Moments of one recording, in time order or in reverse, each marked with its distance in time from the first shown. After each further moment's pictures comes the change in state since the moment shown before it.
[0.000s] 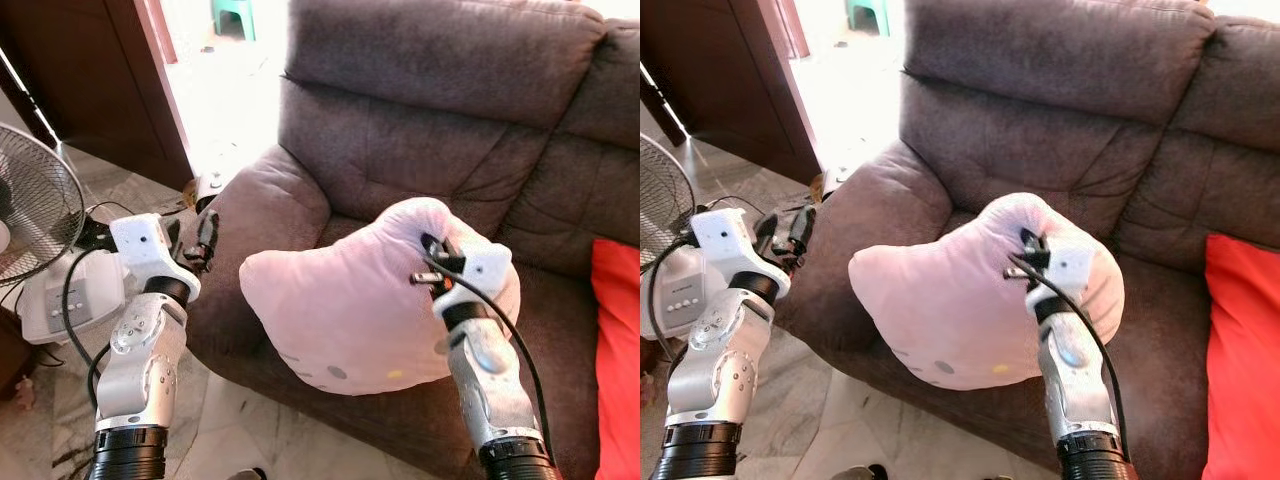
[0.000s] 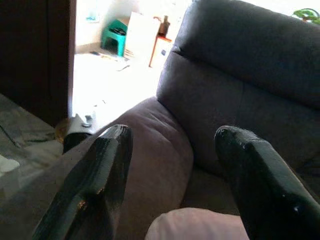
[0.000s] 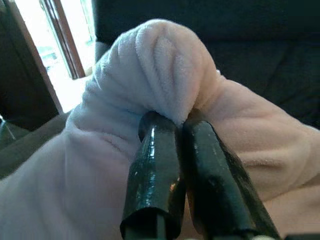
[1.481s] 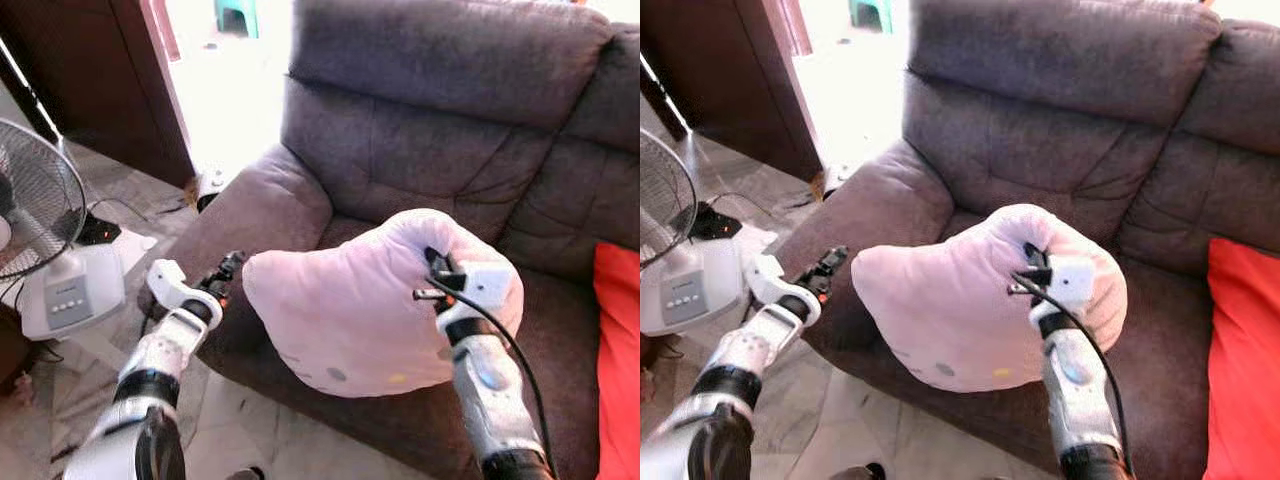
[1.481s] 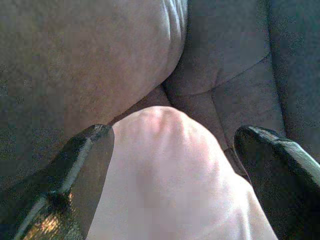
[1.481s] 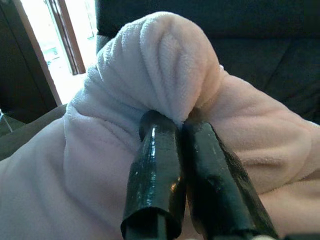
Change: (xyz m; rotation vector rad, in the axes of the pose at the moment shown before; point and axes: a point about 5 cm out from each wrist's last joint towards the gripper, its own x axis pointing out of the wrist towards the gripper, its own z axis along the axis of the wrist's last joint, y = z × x) left arm 0.028 0.029 -0.090 -0.748 0.386 0.109; right arm -0.012 -0.006 -0.010 -0.021 -0.016 0.000
